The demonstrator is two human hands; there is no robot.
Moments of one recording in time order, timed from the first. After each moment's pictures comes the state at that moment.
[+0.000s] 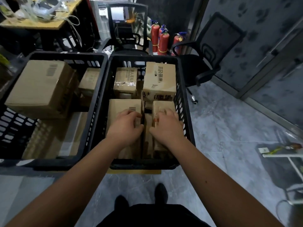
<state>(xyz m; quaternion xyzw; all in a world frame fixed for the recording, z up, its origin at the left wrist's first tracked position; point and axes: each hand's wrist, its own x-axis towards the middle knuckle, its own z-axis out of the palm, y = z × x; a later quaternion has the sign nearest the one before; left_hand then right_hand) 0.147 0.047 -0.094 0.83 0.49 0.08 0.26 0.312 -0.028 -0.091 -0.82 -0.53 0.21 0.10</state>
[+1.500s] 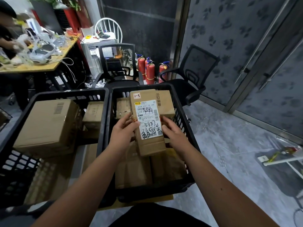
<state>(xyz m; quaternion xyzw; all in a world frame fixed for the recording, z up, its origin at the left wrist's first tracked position) 0.141 0.093 -0.055 0.49 0.42 0.34 0.68 0.311 -0.014 -0.074 -0.66 -0.32 0.43 0.52</state>
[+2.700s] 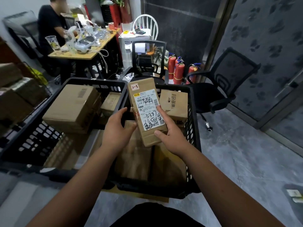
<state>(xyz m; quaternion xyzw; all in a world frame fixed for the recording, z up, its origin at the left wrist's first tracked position) 0.119 0.070 -0.043 0.69 0.59 0.30 0.27 0.318 -0.001 -0.055 -0.60 -0.53 0.42 0.43</state>
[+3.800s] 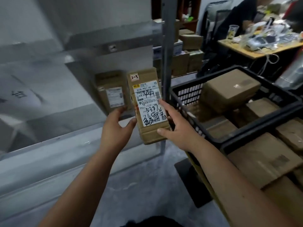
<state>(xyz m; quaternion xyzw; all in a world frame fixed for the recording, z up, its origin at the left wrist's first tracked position) -0.172 -0.213 -0.022 0.29 0.85 0.43 0.06 0.001 -0.066 -0.011 -0.21 -0.79 0.56 0.15</state>
